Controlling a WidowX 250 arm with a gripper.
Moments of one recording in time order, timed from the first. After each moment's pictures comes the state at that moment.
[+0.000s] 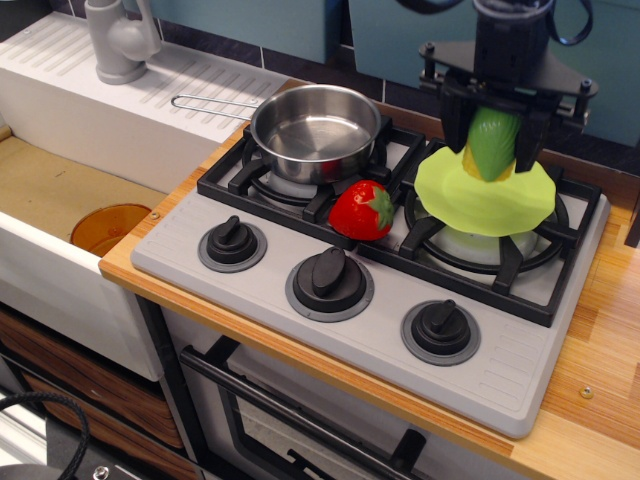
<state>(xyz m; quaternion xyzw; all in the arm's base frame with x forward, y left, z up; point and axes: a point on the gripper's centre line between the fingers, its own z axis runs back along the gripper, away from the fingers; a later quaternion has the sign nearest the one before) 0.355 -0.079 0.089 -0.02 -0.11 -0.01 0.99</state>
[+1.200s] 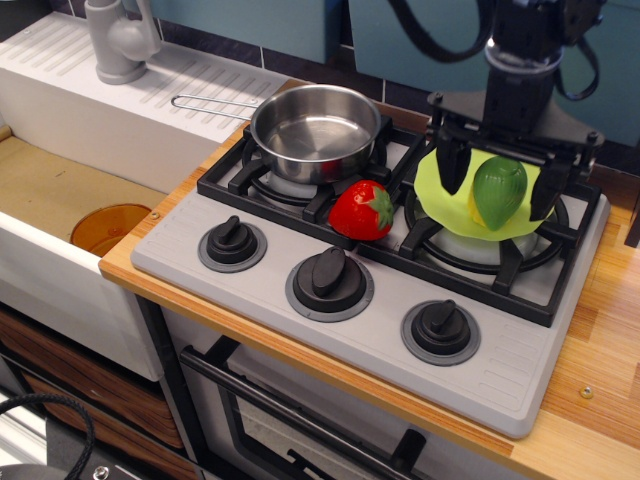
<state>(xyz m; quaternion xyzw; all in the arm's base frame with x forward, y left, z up) 0.339 -0.097 0.077 -0.01 -0.08 0.01 1.00</state>
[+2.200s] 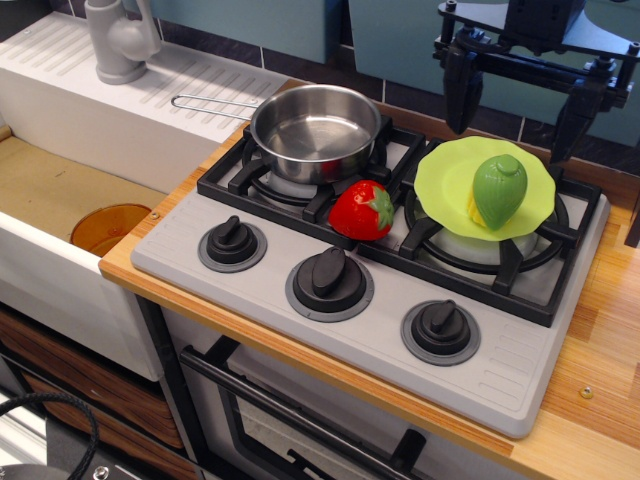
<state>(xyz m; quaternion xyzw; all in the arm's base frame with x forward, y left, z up) 0.319 -0.101 0.132 0.00 -0.02 0.00 1.00</state>
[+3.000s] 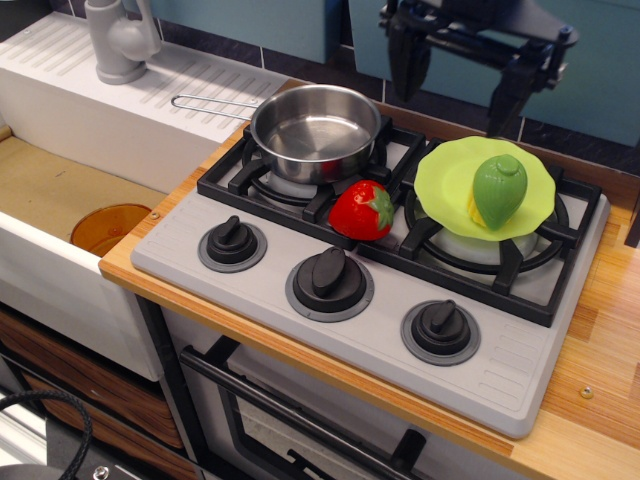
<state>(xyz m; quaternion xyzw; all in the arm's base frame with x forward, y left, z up) 0.323 -0.059 0.138 0.03 -0.10 -0.02 0.99</state>
